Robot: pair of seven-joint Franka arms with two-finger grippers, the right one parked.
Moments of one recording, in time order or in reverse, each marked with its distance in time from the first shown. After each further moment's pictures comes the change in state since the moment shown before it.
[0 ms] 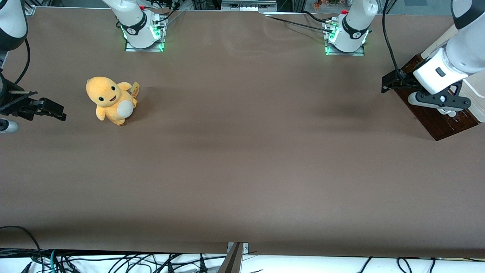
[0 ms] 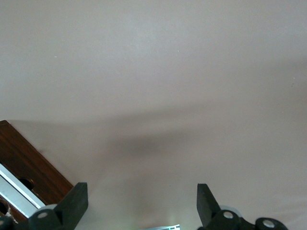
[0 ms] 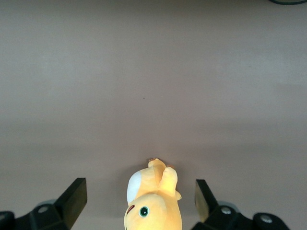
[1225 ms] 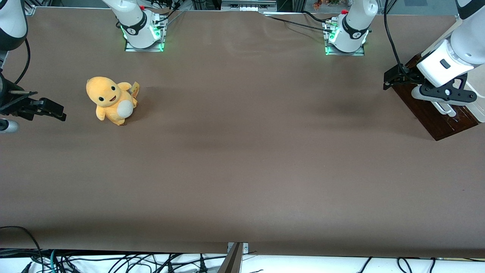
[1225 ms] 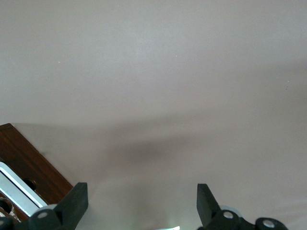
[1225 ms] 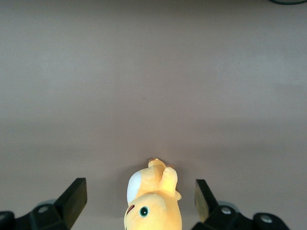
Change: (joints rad) arm 0.000 -0.037 -0.004 -0.002 0.000 0.002 0.000
